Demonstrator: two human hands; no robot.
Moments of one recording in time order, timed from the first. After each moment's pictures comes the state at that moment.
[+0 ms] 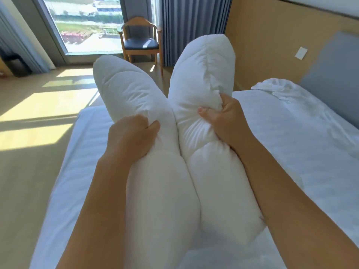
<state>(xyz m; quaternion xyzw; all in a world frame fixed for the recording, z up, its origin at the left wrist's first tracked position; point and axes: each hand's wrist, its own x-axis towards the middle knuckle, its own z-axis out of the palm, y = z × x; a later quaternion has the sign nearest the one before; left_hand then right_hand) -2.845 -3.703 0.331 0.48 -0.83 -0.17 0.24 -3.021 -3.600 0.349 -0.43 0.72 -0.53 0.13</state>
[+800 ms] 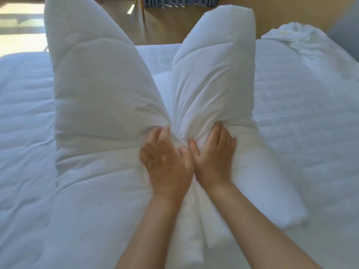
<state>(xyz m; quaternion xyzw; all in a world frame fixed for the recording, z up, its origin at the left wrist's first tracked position) -3.055 -3.670 0.048 0.49 -0.78 -0.16 0.37 -3.136 -3.637 0.033 -0.39 0.88 -0.26 -0.11</state>
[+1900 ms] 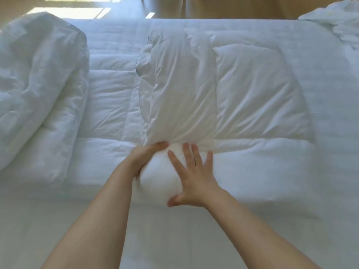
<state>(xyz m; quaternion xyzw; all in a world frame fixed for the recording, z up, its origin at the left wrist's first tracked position) -3.135 -3.589 -0.047 0.65 -0.41 -0.63 0.08 -3.282 -3.464 -0.041 -0.72 0.66 0.04 0.21</state>
